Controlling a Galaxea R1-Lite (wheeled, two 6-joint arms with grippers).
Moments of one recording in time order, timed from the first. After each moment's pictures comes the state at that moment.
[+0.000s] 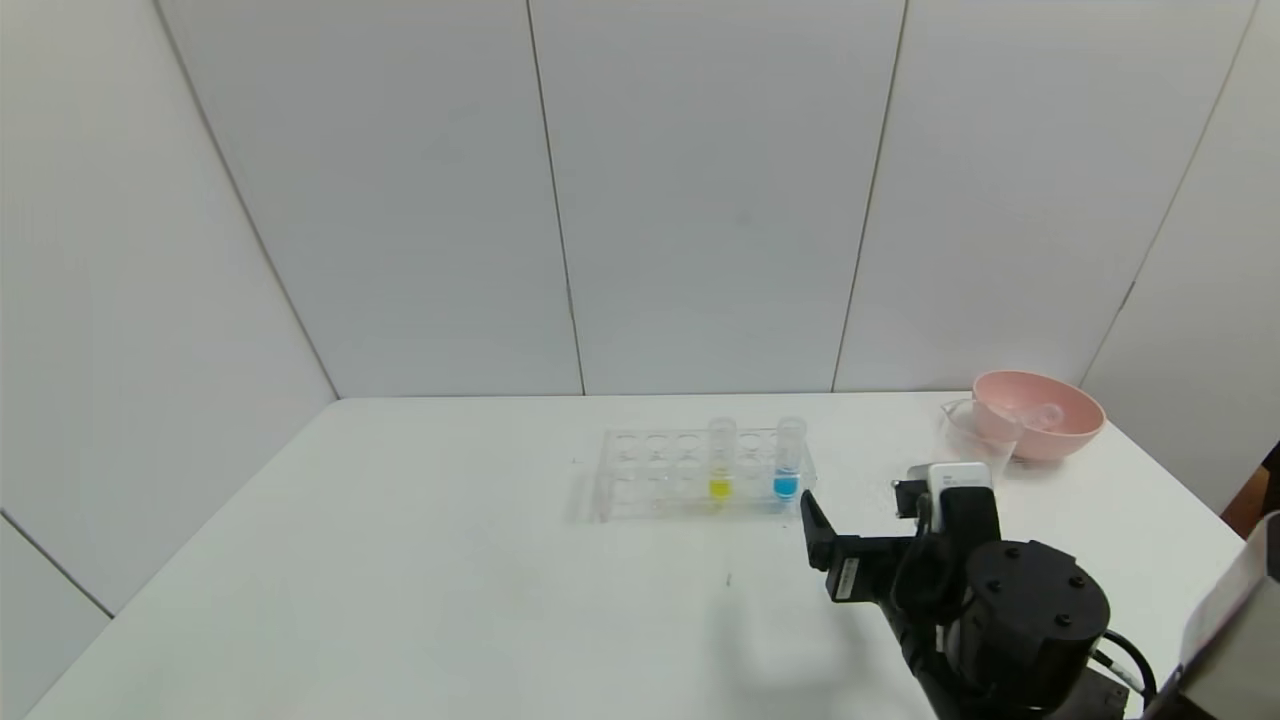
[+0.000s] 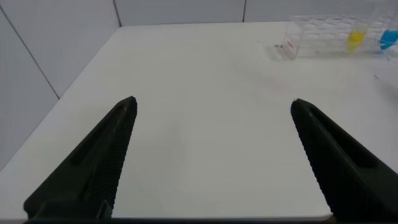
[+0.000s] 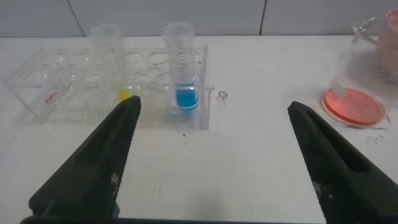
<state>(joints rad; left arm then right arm) 0.00 0.00 0.00 0.00 0.00 0.00 0.74 2.05 -0.41 -1.57 -0.68 0.12</state>
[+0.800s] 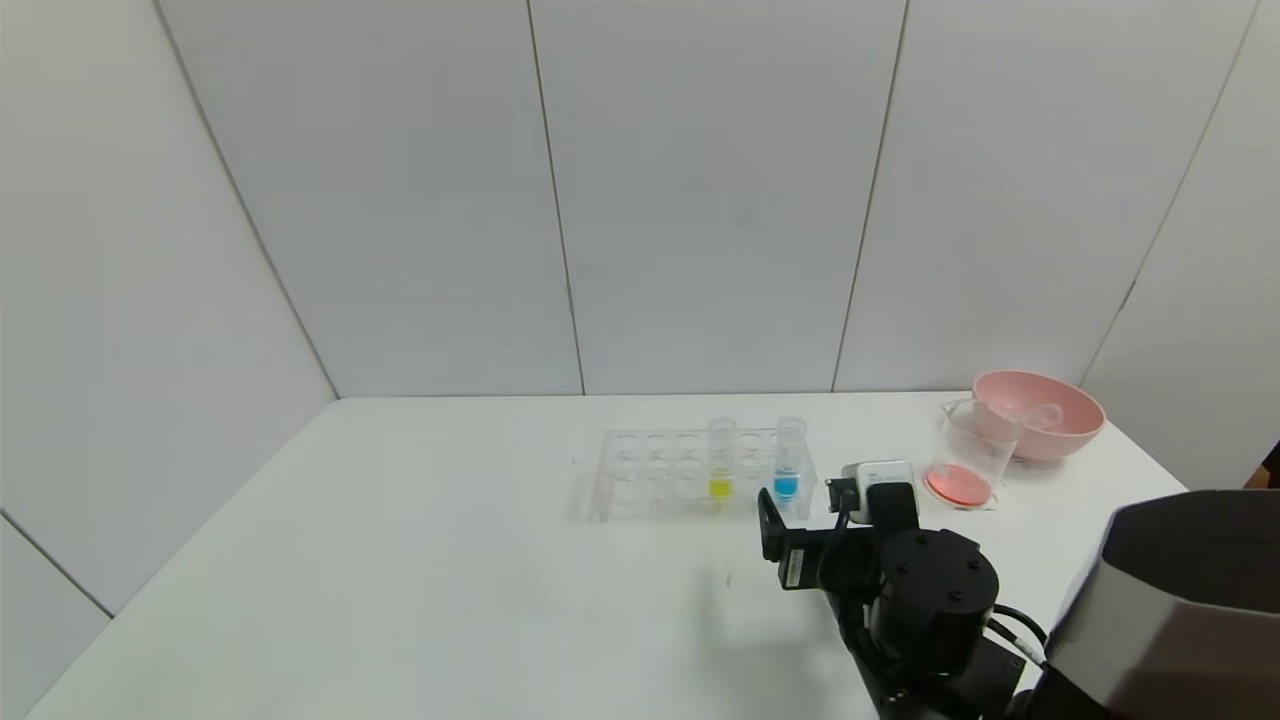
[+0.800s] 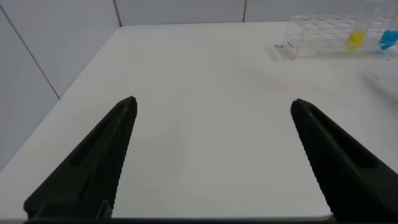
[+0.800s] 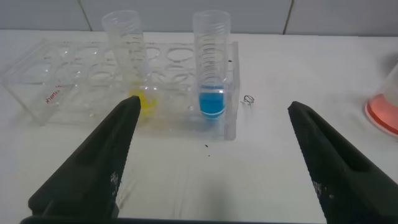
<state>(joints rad) 0.00 0.00 0.00 0.00 0.00 0.00 0.73 2.20 -0.57 -1.57 -0.65 0.09</state>
